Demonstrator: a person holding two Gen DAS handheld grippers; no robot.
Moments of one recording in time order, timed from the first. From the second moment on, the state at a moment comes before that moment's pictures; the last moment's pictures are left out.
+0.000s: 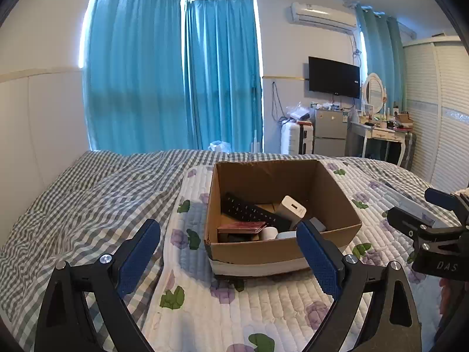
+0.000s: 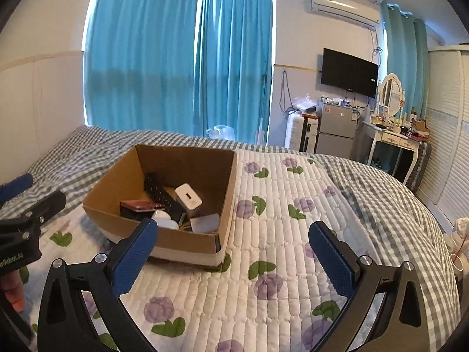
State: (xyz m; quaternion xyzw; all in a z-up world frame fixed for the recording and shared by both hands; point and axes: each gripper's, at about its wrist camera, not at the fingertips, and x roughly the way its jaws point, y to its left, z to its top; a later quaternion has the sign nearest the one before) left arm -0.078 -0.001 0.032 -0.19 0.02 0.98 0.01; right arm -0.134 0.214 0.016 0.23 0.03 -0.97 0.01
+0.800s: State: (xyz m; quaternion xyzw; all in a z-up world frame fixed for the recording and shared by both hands) left arm -0.079 0.003 0.026 -0.19 0.04 0.98 0.01; right arm -0.130 0.212 0.016 0.22 0.02 -0.98 0.01
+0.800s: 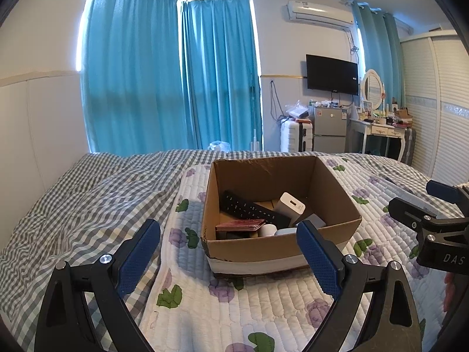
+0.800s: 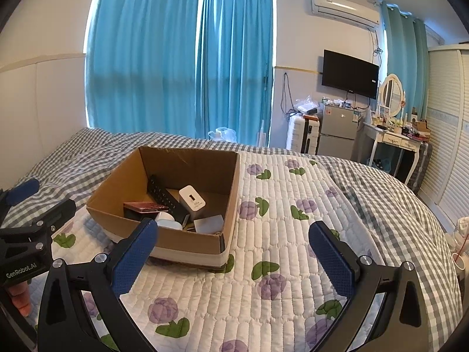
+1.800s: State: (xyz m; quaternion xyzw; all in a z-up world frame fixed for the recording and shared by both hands) left arm -0.082 0.002 0.022 -0.20 0.02 0.98 0.01; right arm -0.134 0.209 0.007 0.24 0.03 -0.97 0.01
